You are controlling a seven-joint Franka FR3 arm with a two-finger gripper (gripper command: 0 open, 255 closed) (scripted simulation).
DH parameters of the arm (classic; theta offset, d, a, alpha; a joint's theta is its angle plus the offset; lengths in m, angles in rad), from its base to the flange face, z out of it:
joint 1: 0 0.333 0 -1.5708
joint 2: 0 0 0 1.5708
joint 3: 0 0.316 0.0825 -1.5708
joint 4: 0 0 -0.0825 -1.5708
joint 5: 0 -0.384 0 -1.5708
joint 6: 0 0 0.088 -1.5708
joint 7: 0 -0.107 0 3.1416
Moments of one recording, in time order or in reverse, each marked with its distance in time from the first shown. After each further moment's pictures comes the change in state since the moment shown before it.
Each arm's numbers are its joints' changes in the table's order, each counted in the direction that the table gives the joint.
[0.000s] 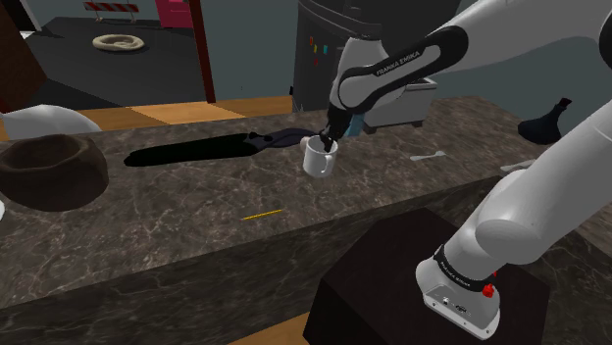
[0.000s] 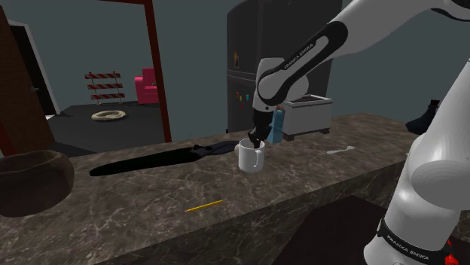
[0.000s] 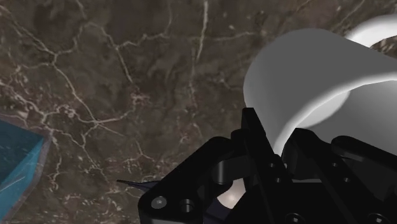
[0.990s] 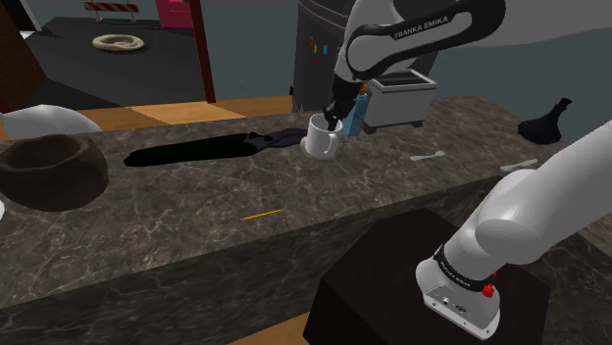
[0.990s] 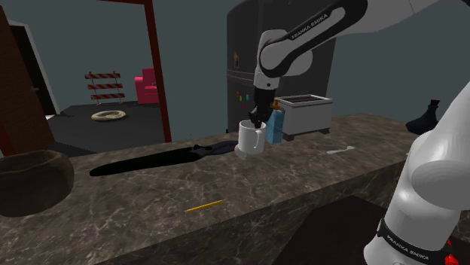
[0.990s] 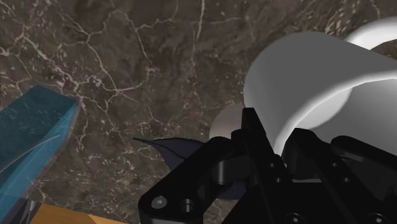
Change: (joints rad) arm -0.002 -0.110 0.001 -0.106 0.009 -0.215 -0.010
